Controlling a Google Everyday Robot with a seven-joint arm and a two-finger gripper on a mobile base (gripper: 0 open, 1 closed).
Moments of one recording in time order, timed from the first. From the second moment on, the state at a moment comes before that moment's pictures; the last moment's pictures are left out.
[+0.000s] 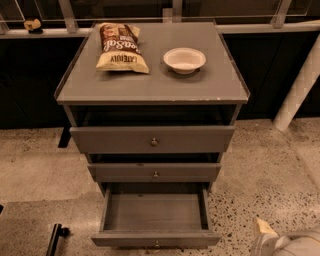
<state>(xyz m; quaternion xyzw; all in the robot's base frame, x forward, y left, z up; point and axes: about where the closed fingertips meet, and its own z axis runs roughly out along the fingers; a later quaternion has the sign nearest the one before) 0.287 -0.253 0.592 -0.52 0.84 -0.08 0.12</state>
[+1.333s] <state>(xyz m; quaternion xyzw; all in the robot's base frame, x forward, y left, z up) 0.280 -0.267 0.482 -0.50 0.87 -0.03 0.04</state>
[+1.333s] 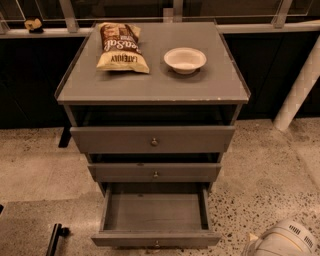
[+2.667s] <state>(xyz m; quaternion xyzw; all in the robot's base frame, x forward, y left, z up) 0.256 -0.292 0.364 -0.50 0.86 0.11 0.00</state>
